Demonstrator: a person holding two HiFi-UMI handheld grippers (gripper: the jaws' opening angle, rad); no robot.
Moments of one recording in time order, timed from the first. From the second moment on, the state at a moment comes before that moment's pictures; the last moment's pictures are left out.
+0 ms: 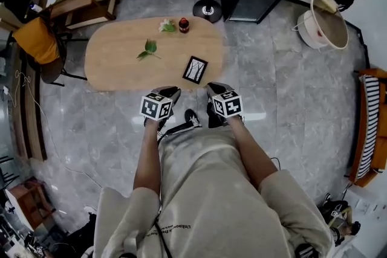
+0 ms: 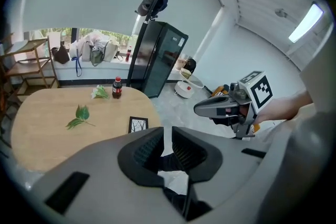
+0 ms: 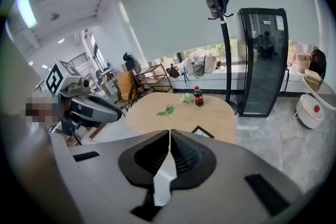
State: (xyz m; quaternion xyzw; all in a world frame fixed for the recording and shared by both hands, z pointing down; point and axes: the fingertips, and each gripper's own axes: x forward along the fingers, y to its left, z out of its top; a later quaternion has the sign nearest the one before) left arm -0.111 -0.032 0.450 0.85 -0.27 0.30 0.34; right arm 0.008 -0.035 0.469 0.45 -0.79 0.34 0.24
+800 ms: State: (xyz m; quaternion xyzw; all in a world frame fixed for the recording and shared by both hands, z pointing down) left arm -0.088 -0.021 0.435 0.86 -0.27 0.28 0.33; right arm 0.025 -0.024 0.463 0.46 -0.79 0.31 0.24
